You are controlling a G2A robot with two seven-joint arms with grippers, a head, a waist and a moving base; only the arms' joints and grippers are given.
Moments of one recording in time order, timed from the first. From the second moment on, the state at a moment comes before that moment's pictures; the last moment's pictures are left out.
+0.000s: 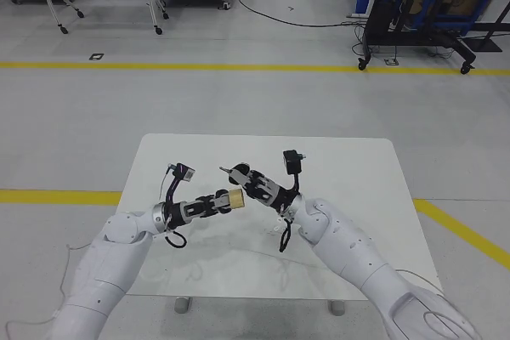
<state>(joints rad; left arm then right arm) 1.10 -1.12 -1.15 -1.18 -0.53 -0.66 -1.16 -0.94 -1.39 0.77 -0.97 -0.40 -1.01 -0.16</state>
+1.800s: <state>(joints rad) 1.10 -1.15 -1.15 -1.13 -0.77 -0.28 -0.90 -1.24 -1.28 0.89 -1.29 0.02 -0.72 0.14</state>
